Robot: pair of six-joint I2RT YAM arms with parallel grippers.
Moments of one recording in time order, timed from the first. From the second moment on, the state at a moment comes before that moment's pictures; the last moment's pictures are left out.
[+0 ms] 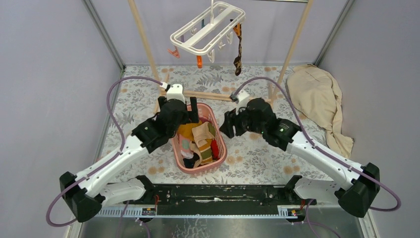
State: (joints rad) left arm -0.78 1.05 1.01 -0.47 -0.52 -0.43; right arm 0.76 1.13 1.00 -0.36 -0.13 0.27
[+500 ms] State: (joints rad) left arm -0.60 1.27 0.97 -0.31 -0.49 -0.38; right arm 1.06 1.16 0.98 -0.51 0.04 0.26
